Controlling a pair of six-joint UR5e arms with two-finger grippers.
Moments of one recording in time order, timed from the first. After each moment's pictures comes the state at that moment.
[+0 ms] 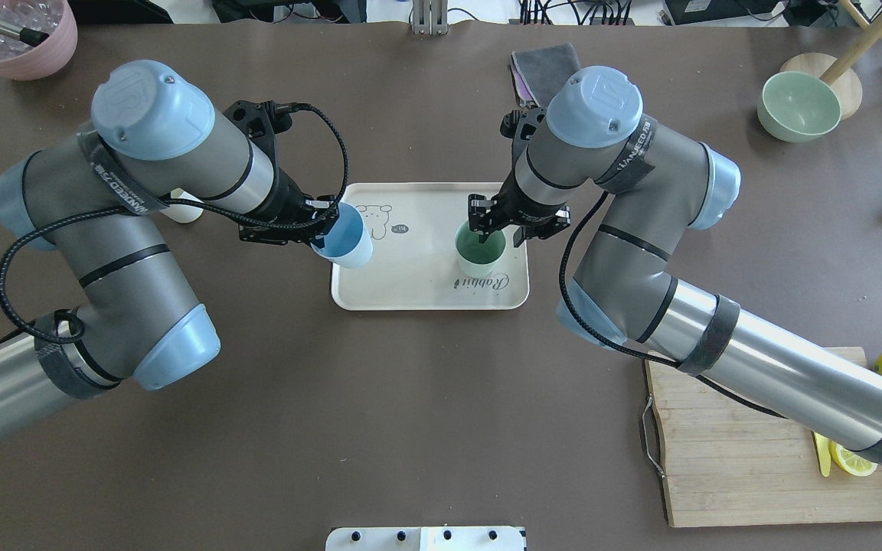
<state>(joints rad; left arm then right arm) -0.68 -2.15 -1.76 -1.74 -2.03 -1.32 0.70 -0.89 1.52 -1.34 2.10 1.20</state>
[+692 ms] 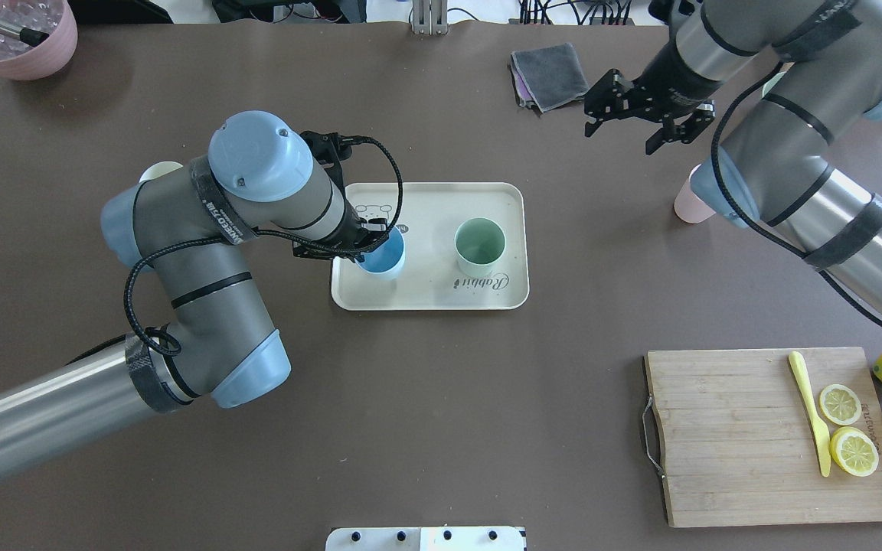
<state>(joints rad) -0.60 -2.25 -1.61 -1.74 -1.91 -1.33 1.03 -1.03 1.56 -1.39 2.33 1.00</state>
